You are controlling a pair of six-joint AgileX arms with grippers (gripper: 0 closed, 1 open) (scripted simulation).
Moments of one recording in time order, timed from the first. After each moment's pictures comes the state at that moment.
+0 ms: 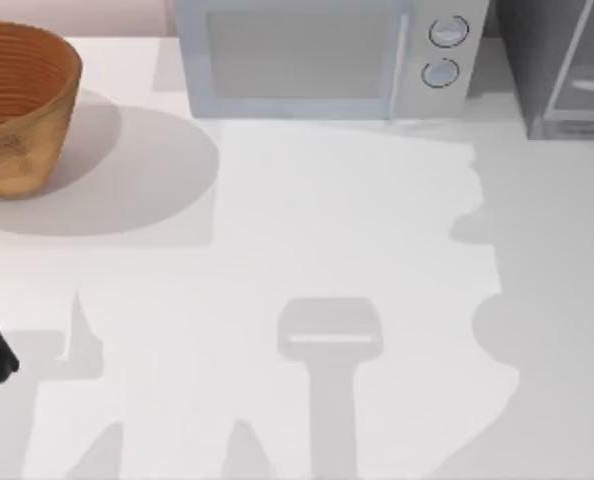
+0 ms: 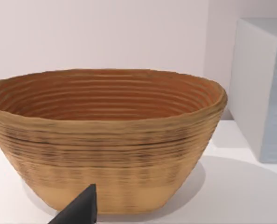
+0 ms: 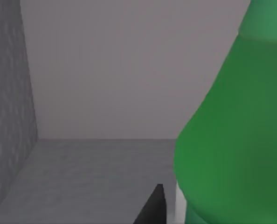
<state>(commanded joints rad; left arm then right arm) 0.00 0.00 0.00 0.00 0.00 0.00 -0.31 1.91 0.87 1.03 -0.27 0.01</state>
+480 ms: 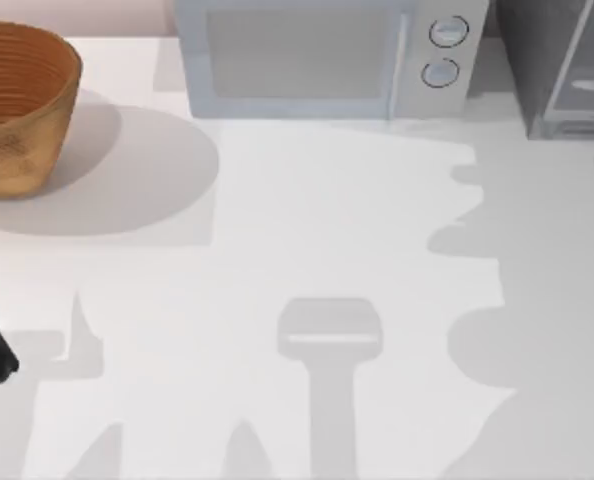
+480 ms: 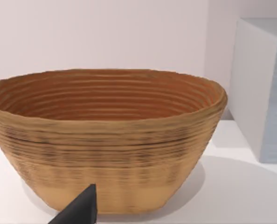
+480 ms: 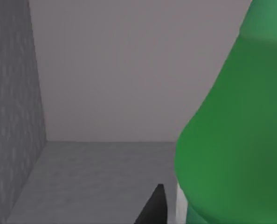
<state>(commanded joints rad) 0.00 0.00 0.00 0.00 0.00 0.00 -0.29 1.83 0.83 0.98 -0.26 0.01</state>
